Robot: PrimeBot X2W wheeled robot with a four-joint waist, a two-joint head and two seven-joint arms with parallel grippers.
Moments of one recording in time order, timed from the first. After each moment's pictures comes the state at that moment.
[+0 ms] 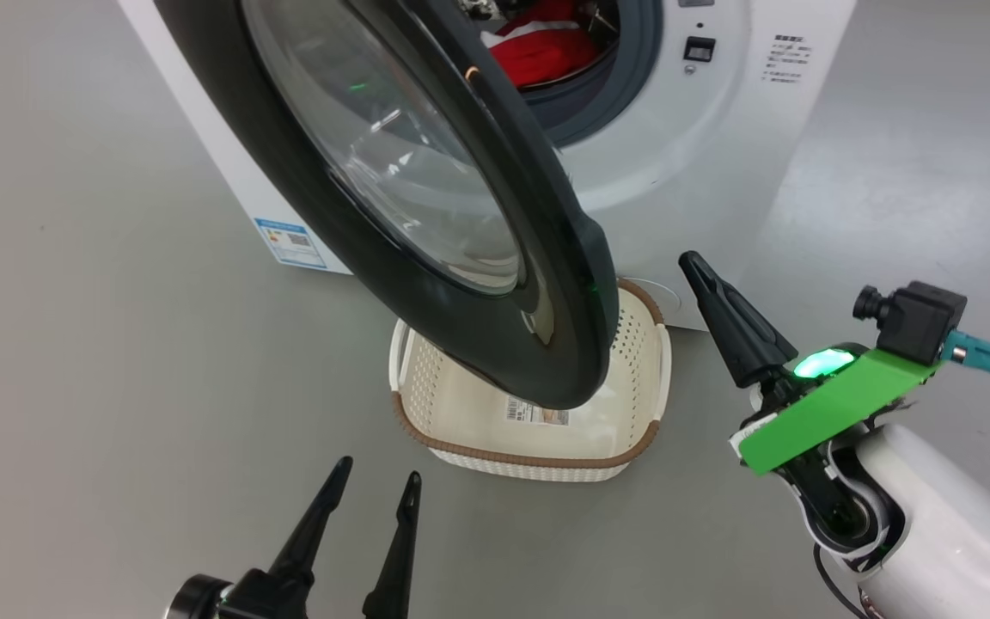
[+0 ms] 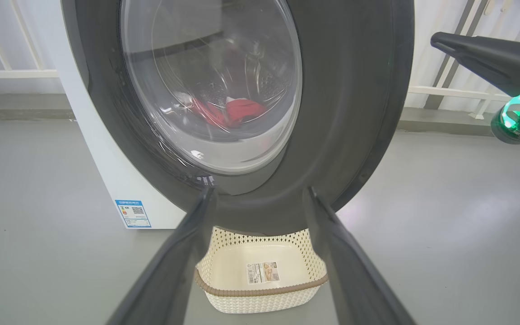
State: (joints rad) left arm -0.02 0.05 -0.24 0.10 -0.16 -0.04 -0.25; right arm -0.45 -0.32 0.54 0.22 1.13 0.12 -0.26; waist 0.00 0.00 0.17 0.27
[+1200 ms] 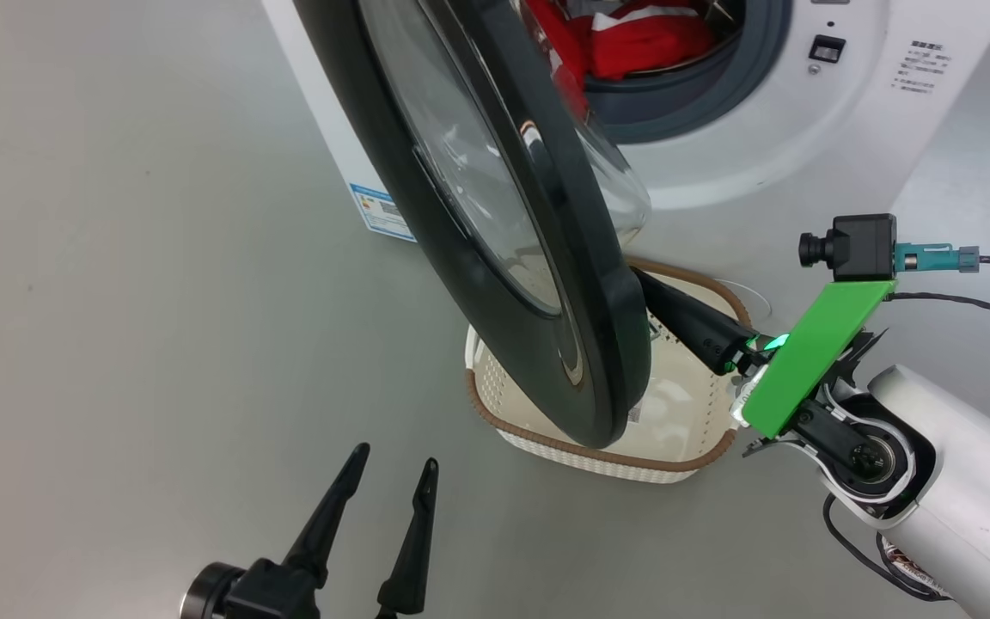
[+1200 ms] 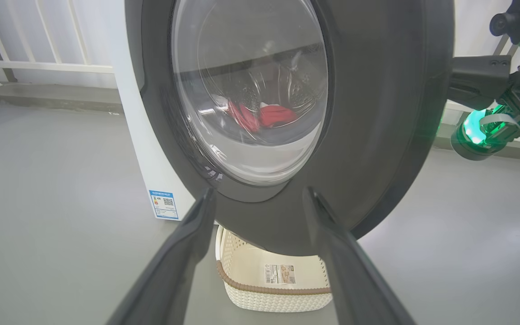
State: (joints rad) left arm -0.05 0.04 -0.30 0.08 -0.21 -0.02 -0.25; right arm -0.68 -0.47 0.80 0.19 1.60 0.12 0.04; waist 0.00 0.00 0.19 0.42
